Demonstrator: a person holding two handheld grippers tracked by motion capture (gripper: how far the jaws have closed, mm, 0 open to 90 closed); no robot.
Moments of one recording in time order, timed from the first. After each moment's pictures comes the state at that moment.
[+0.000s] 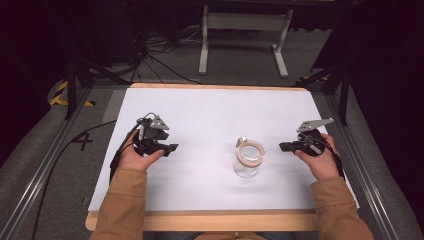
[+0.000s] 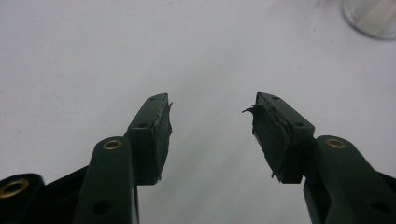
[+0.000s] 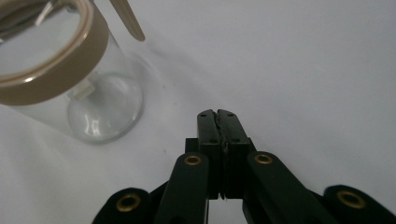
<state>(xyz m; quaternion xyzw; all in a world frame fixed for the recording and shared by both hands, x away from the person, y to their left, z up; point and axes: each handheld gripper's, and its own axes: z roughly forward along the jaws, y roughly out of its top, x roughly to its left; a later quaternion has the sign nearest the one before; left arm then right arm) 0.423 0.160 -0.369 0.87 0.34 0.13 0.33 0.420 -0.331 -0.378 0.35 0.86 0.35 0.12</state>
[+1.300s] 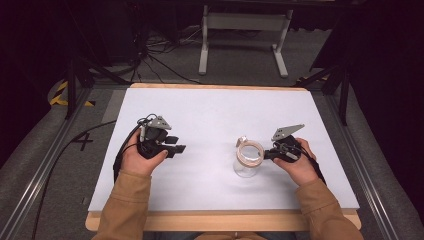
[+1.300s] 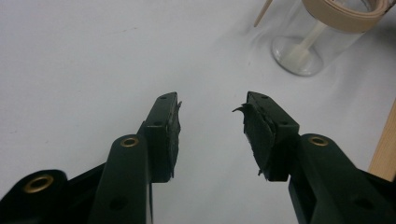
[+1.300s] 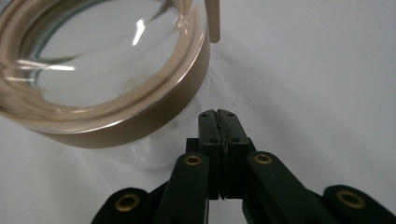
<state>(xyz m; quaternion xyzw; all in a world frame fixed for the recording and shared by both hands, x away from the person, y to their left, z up) 0.405 0.147 -0.353 0.86 0.32 0.07 0.39 0.416 -0.268 -0.398 0.29 0.89 0.33 0.08</state>
